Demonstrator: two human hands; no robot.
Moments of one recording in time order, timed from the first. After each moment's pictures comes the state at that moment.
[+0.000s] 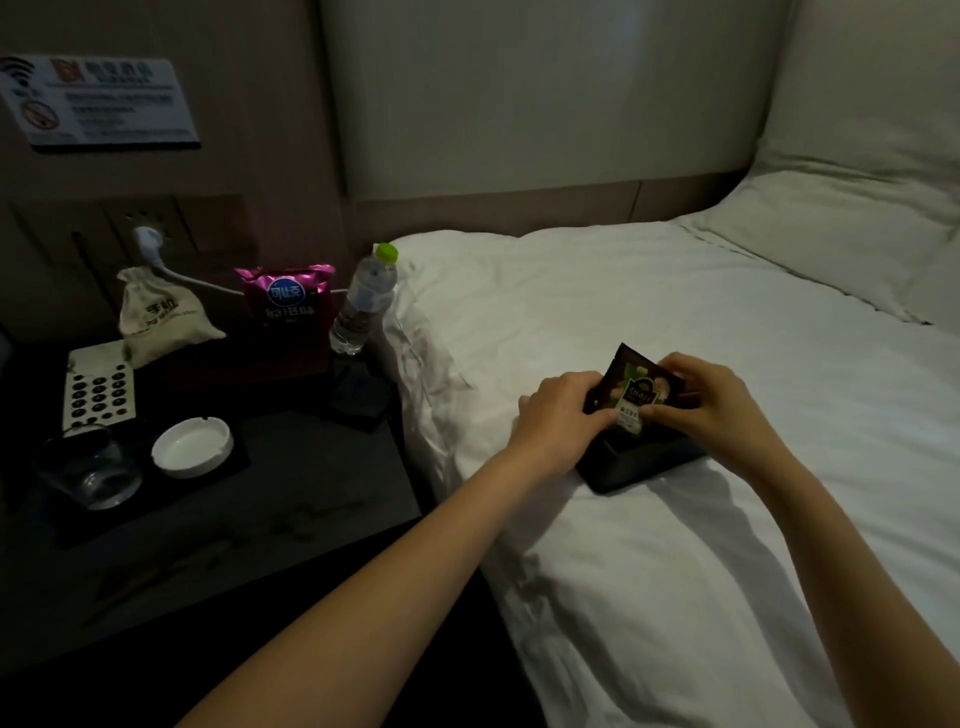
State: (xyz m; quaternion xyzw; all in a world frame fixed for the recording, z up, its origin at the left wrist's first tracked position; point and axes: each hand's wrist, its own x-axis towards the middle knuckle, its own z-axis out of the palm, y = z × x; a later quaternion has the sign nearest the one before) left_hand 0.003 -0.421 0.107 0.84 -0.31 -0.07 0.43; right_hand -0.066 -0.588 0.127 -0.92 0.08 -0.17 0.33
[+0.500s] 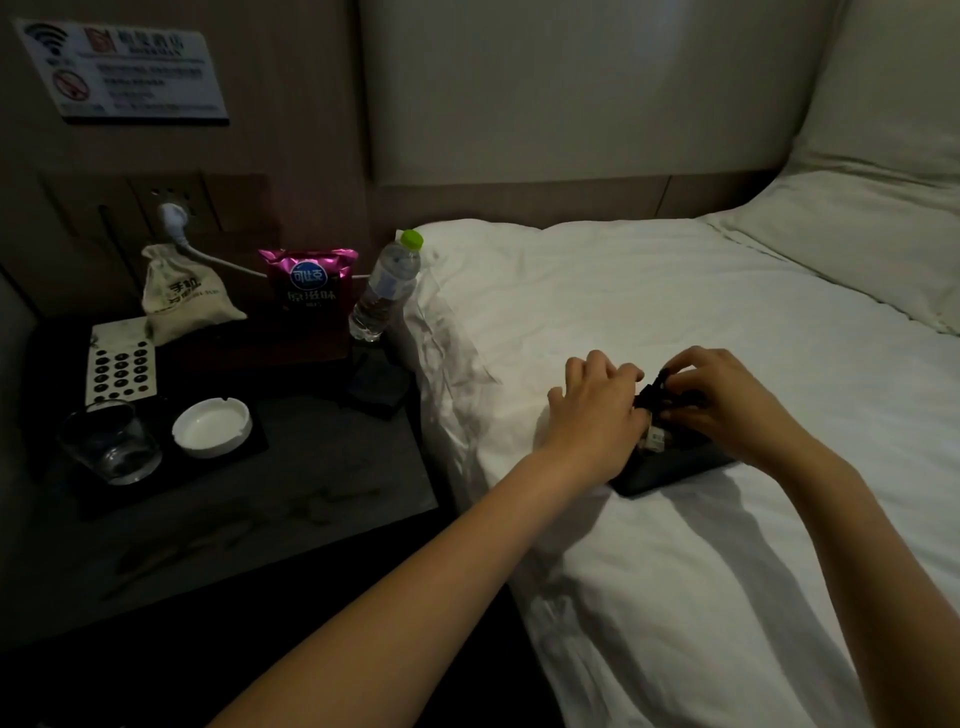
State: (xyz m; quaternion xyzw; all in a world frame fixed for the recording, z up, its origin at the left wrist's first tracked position) left_hand -0.003 -0.423 0.108 0.88 -0.35 -0.01 0.33; right_hand -0.046 -0.590 0.130 -0.99 0.01 -0.10 0.09
